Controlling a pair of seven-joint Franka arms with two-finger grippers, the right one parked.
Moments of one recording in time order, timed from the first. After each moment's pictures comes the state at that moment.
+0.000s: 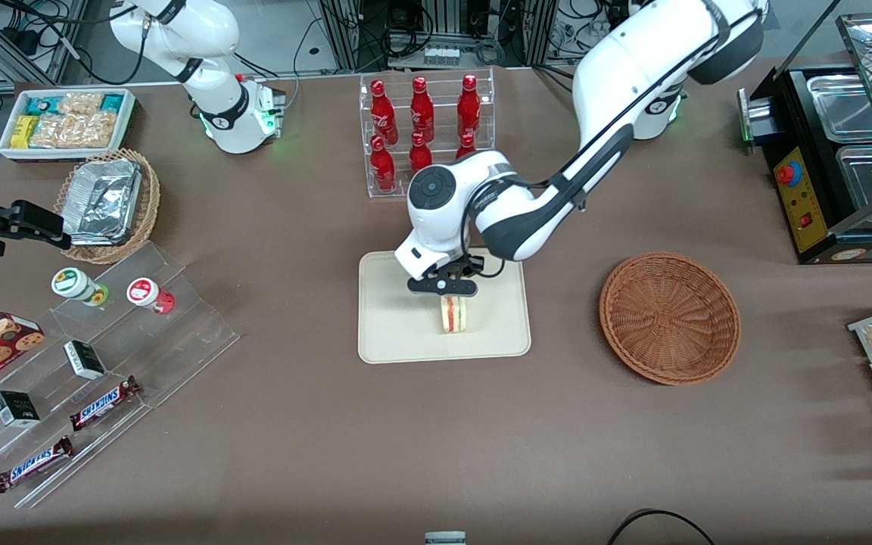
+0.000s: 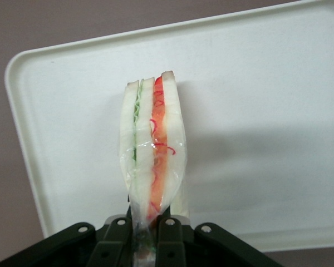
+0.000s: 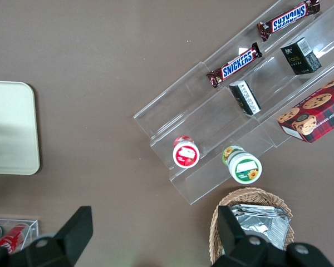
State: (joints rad) arm -0.34 0.76 -0.63 -1.51 0.53 2.05 -1.01
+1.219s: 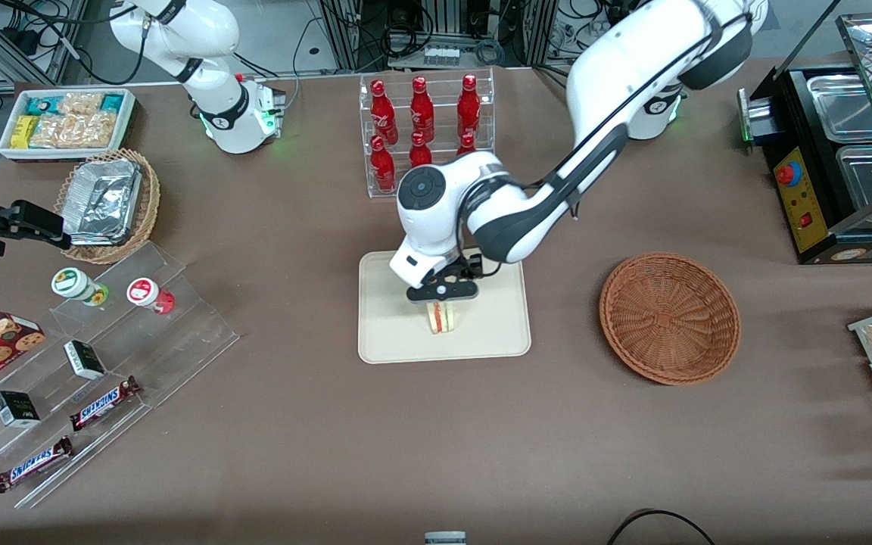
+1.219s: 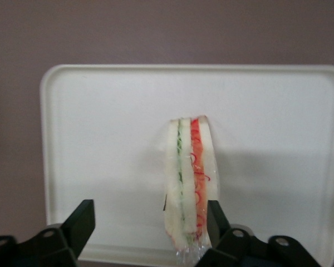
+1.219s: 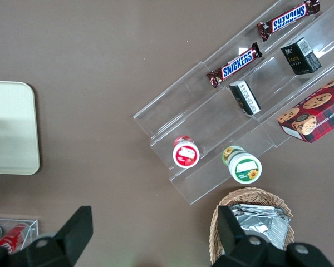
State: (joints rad) arm -0.36 0.72 -0.61 -1.38 0.52 1.92 -1.16
